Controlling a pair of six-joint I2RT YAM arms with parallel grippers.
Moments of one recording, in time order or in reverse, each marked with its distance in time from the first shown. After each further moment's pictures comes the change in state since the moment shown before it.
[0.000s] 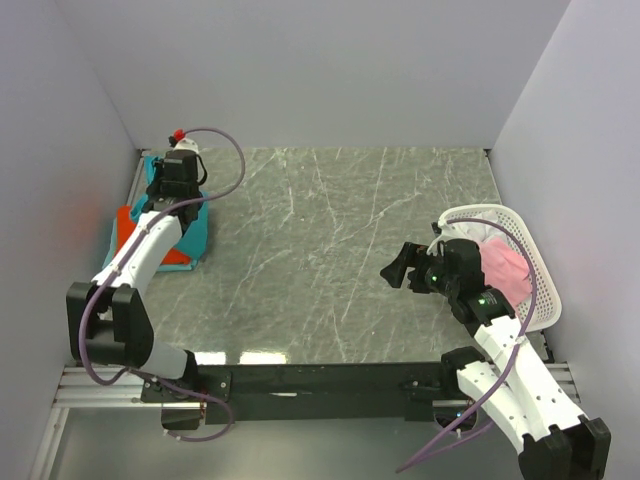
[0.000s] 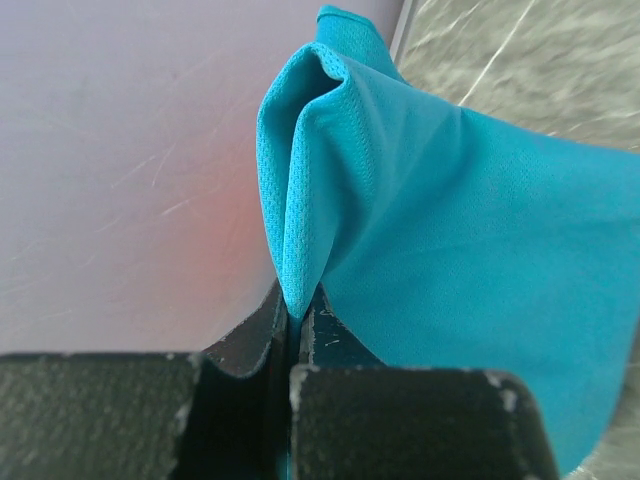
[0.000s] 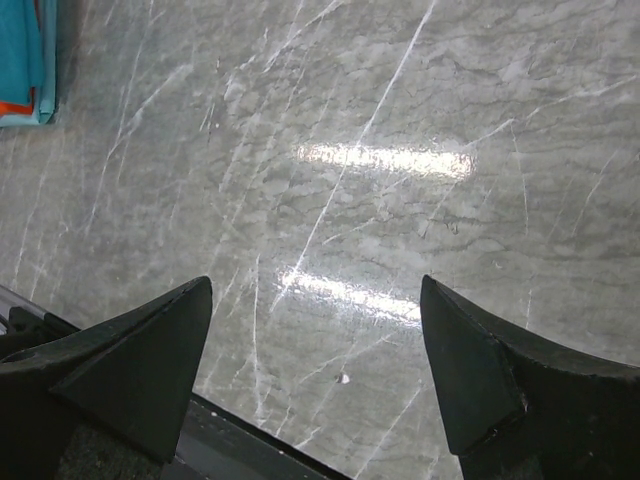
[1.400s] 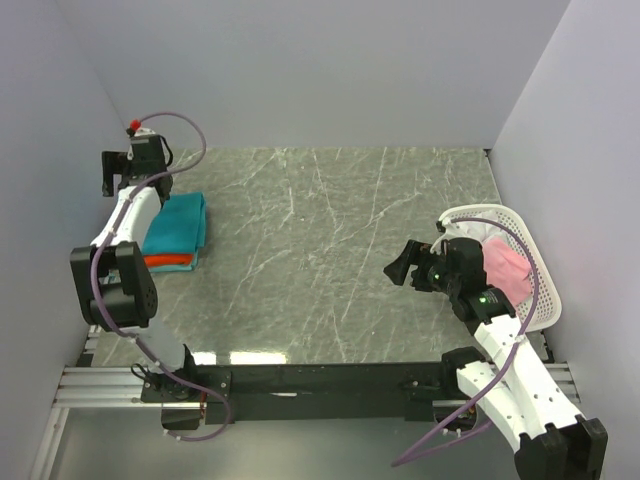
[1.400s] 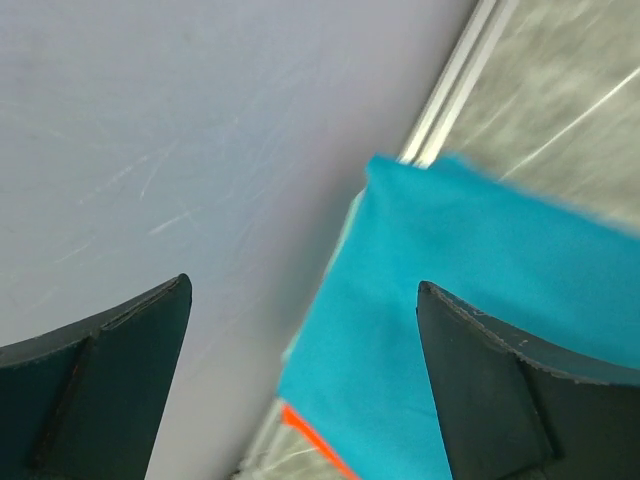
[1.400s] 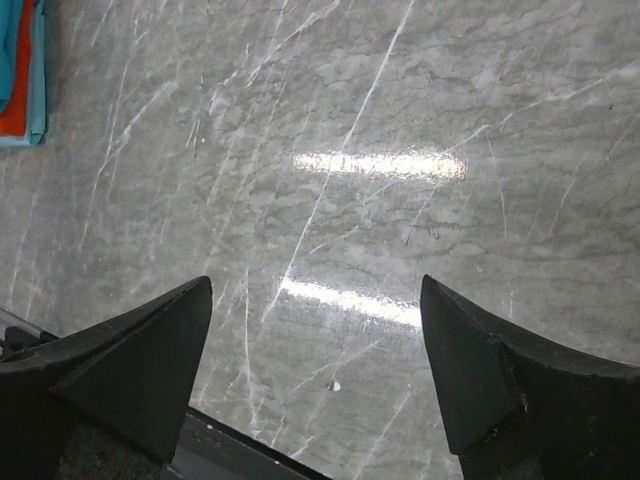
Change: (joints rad) left arm 0.243 0.261 0.194 -0.043 0.051 -0.086; right arm -0.039 0.009 -0.001 0.005 0.005 0.000
